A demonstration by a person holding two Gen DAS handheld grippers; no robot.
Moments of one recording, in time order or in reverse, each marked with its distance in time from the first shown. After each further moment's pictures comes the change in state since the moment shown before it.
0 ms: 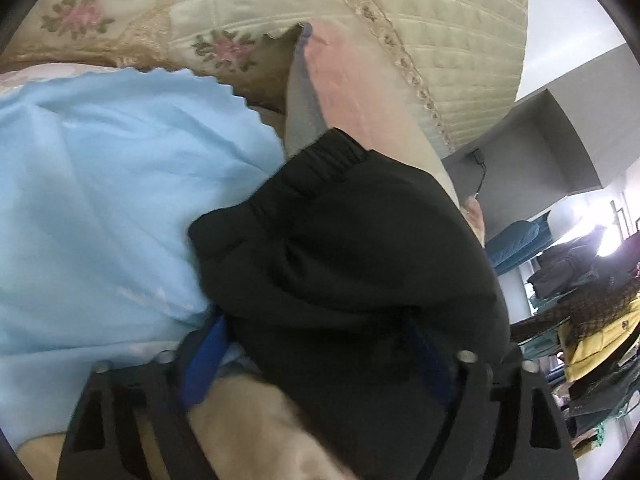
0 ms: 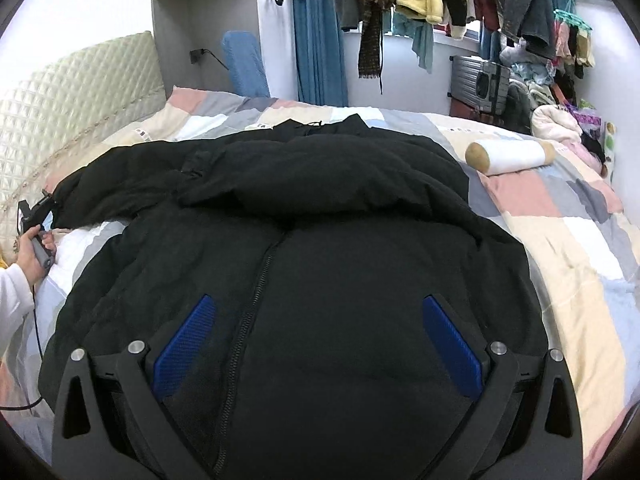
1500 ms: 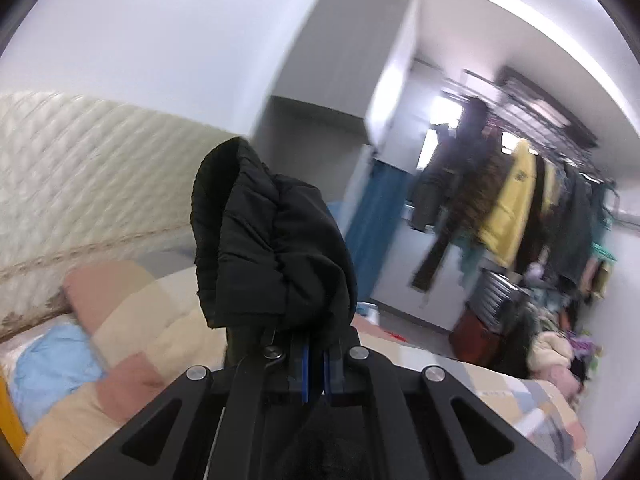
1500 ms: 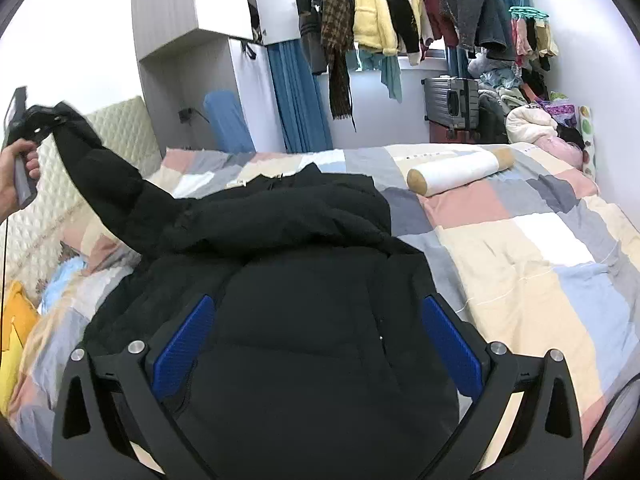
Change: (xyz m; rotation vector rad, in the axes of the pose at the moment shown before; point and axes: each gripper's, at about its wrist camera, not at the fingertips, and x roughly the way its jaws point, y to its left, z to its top) left arm -0.285 -0.438 -0.195 0.695 -0.222 -0.240; right arm -0.096 -0.104 -0.012 0.126 -0.160 0.041
